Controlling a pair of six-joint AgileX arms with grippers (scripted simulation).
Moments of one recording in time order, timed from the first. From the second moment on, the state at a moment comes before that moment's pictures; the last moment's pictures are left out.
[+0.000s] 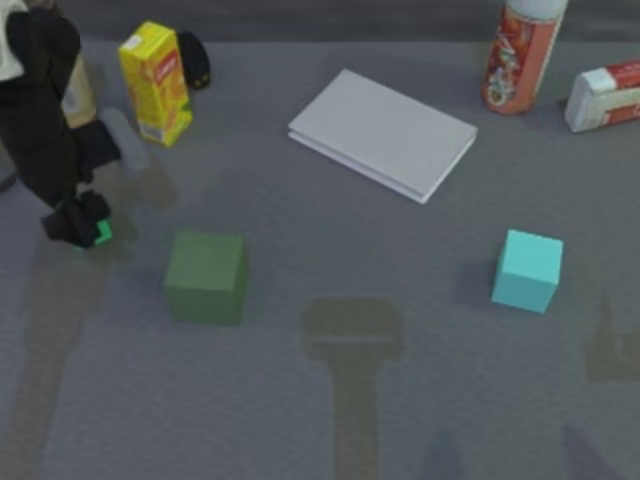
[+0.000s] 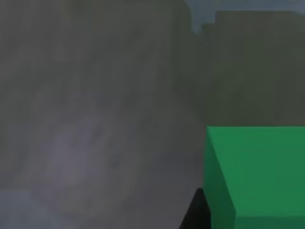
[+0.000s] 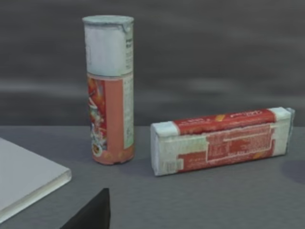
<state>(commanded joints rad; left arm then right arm) -0.06 2.23 1.65 -0.98 0.02 0.99 0.00 0.00 0.00 0.00 0.00 0.00</state>
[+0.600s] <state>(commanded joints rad) -0.05 2.18 1.75 -1.14 0.02 0.99 0.00 0.00 0.00 0.00 0.00 0.00</state>
